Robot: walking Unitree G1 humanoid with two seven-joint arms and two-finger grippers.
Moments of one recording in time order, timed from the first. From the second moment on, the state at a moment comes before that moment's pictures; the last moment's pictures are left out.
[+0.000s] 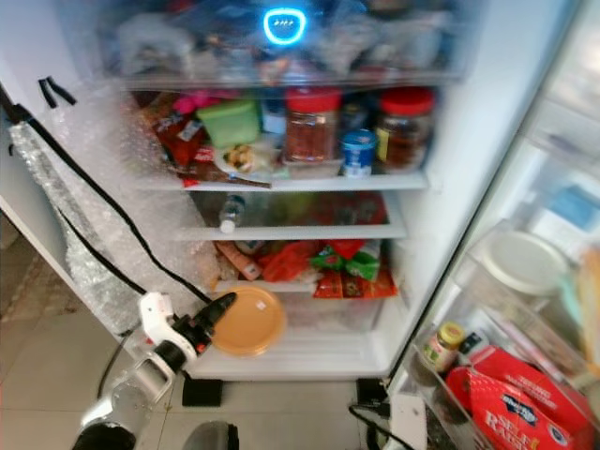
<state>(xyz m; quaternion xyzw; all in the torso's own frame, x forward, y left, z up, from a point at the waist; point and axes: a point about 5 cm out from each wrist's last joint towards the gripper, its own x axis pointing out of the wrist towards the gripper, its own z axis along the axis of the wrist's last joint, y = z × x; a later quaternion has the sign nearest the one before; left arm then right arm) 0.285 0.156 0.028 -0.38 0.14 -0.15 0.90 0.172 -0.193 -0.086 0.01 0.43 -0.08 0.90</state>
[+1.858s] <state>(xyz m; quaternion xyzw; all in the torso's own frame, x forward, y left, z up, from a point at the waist) 0.301 0.151 0.055 -0.38 0.08 -0.17 0.90 0.169 -0.201 -0.086 0.01 0.43 -0.08 0.90</state>
